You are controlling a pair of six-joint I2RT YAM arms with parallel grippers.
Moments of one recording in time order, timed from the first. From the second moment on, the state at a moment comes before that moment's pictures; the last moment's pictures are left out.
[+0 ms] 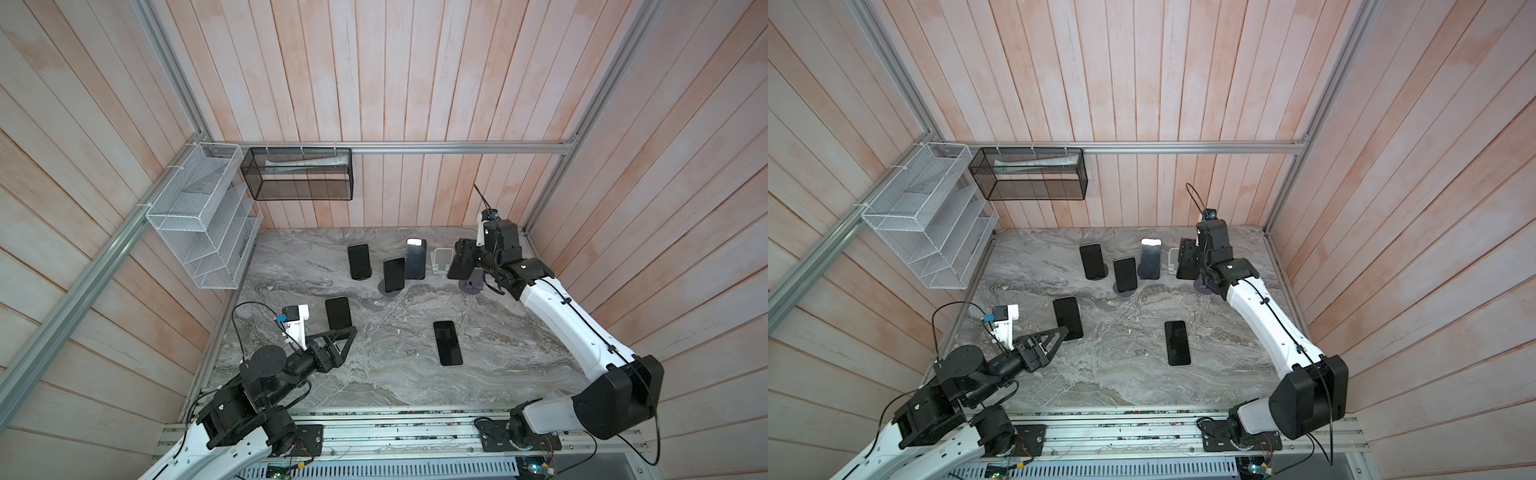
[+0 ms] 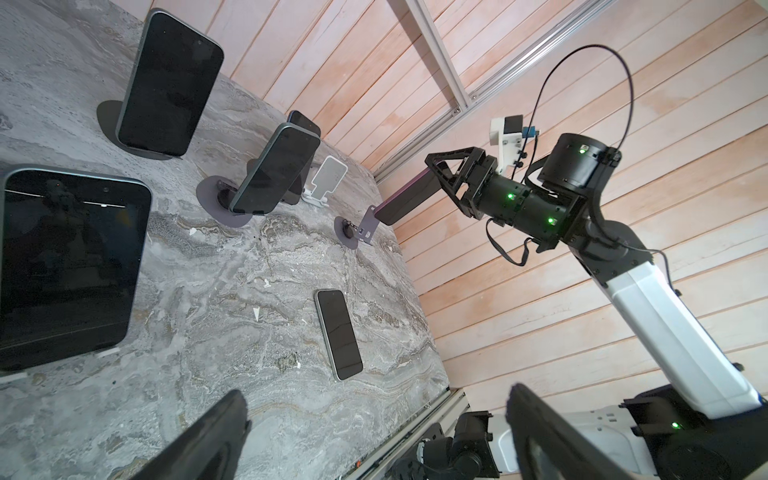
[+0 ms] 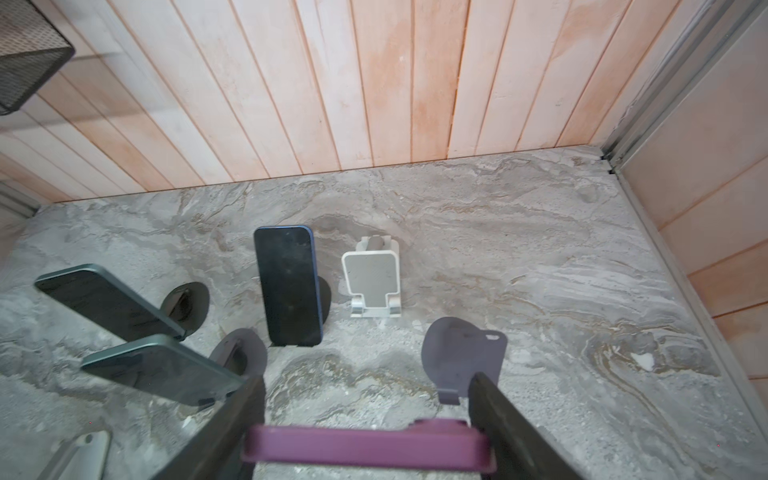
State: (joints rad) left arm -0.84 0.37 0.62 -0.45 -0.08 -0.89; right arm 0.40 1.41 1.32 -0.48 0.20 0.32
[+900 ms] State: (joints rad) left arm -0.84 0.15 0.60 -0.67 -0.18 -0.91; right arm 1.02 1.35 1.23 -0.75 0.46 0.71
